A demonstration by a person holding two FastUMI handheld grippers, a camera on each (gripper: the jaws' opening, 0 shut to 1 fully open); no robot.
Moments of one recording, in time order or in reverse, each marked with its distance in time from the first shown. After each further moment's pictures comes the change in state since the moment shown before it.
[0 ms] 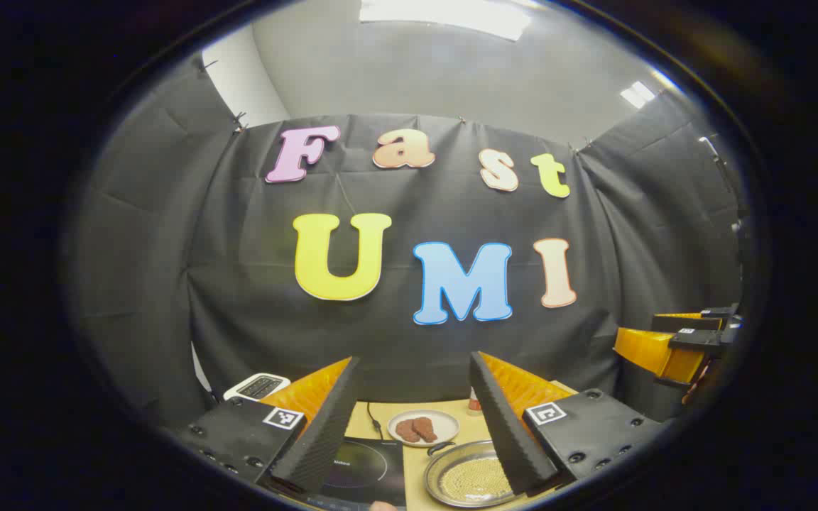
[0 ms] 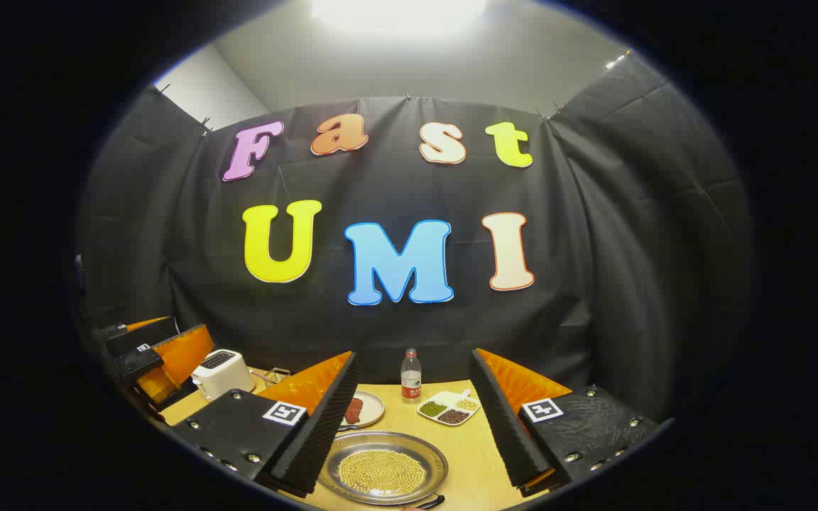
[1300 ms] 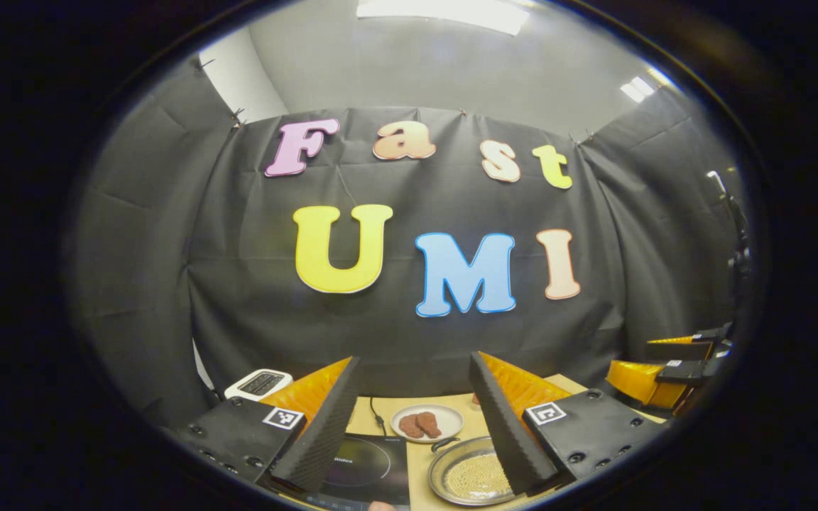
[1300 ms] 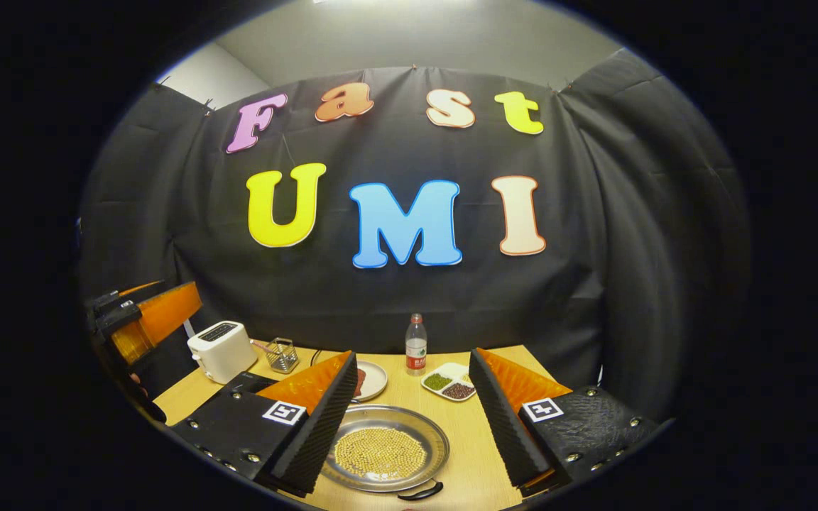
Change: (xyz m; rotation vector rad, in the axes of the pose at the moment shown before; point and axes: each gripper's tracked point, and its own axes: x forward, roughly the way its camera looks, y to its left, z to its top) left arm 0.006 0.003 -0.016 0.014 0.036 0.008; right arm 0.012 -0.005 -0.067 -0.006 0.160 0.048
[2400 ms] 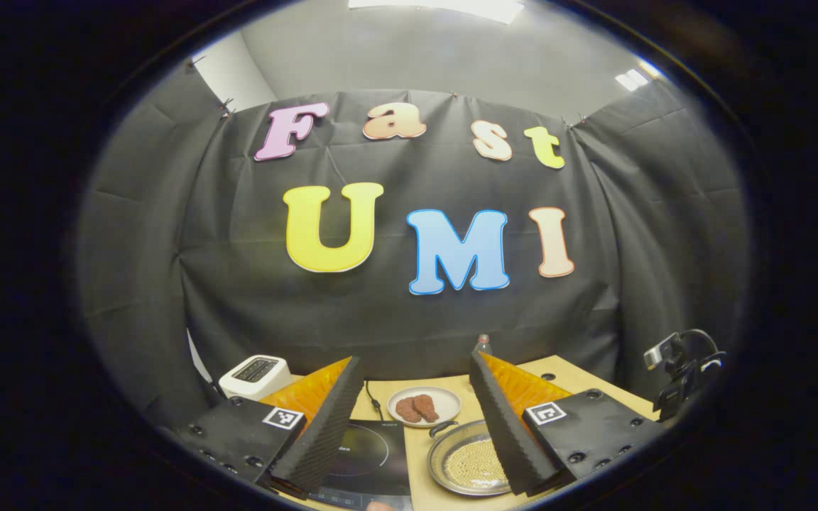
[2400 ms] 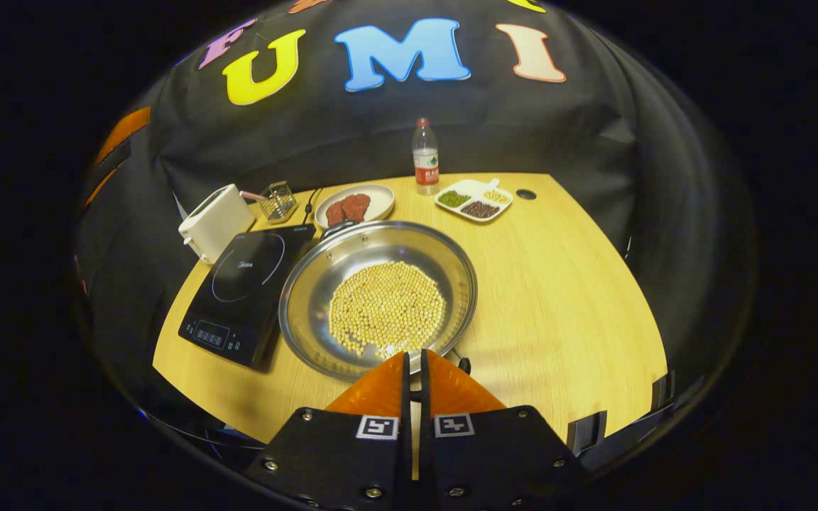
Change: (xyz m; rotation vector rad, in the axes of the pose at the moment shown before) left arm 0.002 -0.003 -0.032 0.015 0.079 -0.022; right arm -0.022 0.007 -0.233 0.064 0.699 0.079
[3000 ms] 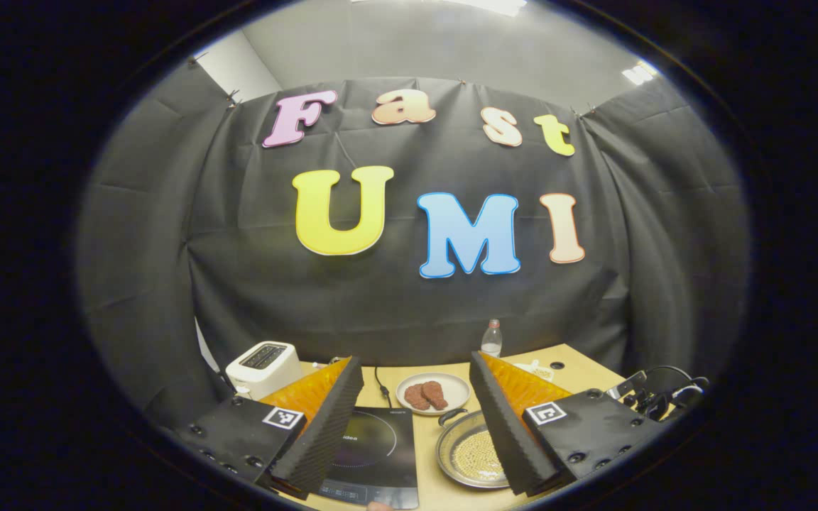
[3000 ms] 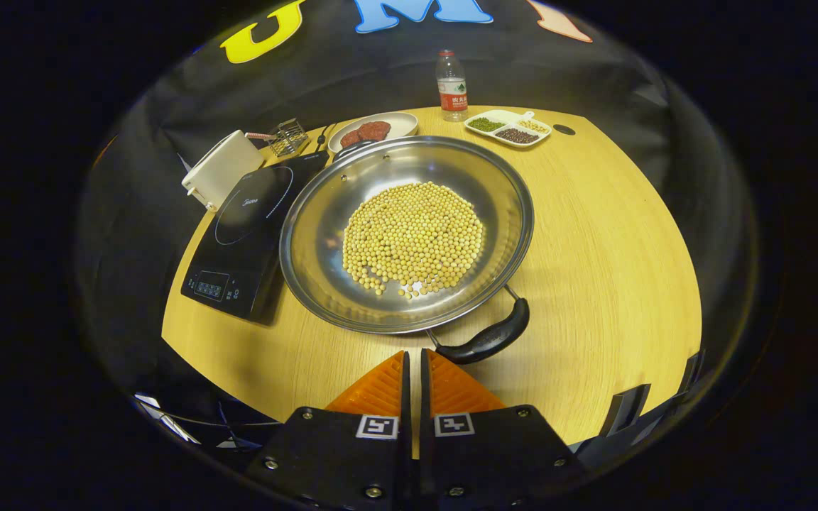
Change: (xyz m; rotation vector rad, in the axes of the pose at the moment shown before) left arm 0.000 0.009 -0.024 -0.002 0.063 0.035; right arm 0.033 0.026 -0.057 -0.002 0.241 0.091
